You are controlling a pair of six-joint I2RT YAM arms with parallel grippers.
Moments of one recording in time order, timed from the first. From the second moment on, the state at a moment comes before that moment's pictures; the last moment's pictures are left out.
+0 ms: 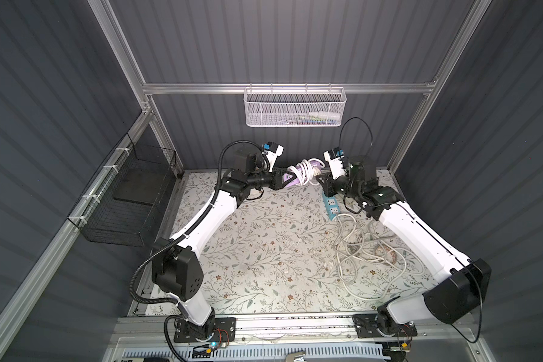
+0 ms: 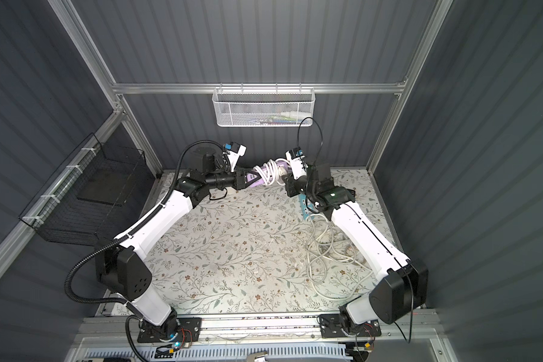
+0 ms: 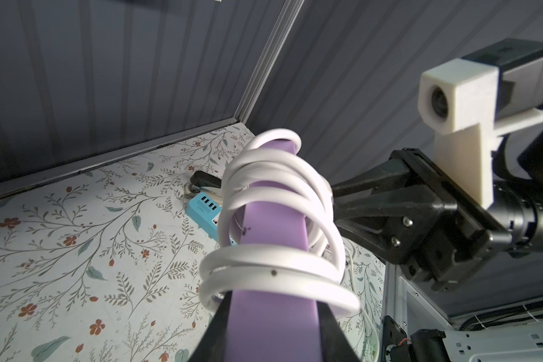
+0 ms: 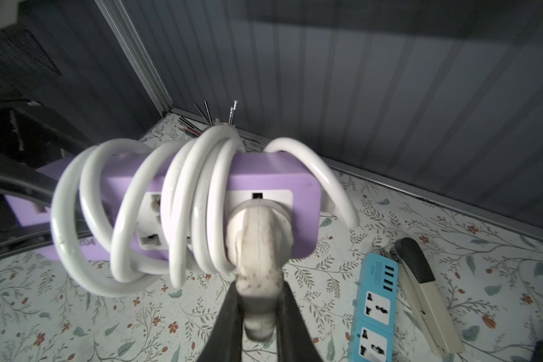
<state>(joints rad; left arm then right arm) -0.47 1.69 1.59 -0.24 0.70 -0.27 0.40 1.44 1.40 -0.38 -0.19 0.05</state>
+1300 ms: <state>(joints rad) -0.49 1.66 1.57 -0.21 0.69 -0.27 0.36 1.38 1.36 -0.38 -0.29 0.09</state>
